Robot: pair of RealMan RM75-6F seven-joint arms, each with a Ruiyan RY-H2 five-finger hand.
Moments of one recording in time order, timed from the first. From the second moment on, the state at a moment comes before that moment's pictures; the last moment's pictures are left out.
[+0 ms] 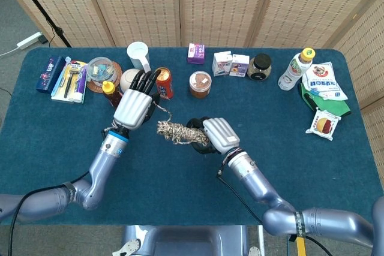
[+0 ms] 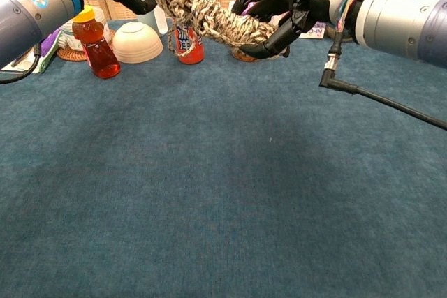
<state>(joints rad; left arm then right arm) -0.90 -1.59 -0.22 -1.40 1.17 1.21 0.42 0.83 -1.49 0.33 -1.77 -0.94 0.97 -0.17</state>
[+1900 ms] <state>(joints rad) -0.73 -1.41 -0.08 -1.64 1.58 1.26 0.29 0.95 -1.80 0.48 -1.45 -0.50 1.34 -0.64</state>
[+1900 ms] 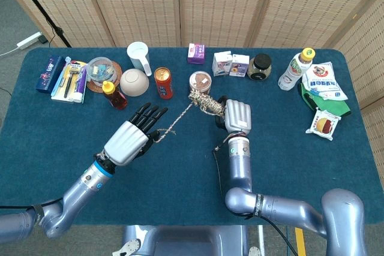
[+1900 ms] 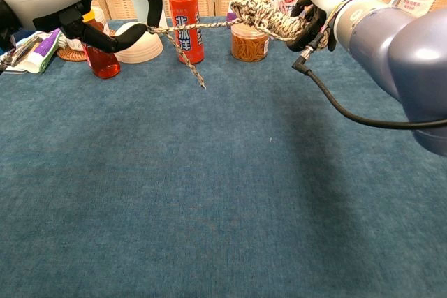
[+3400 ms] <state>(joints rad) -0.83 -1.53 -0.32 -1.81 1.22 1.14 0.36 0.92 -1.82 0.34 -1.51 -0.68 1.27 -0.77</state>
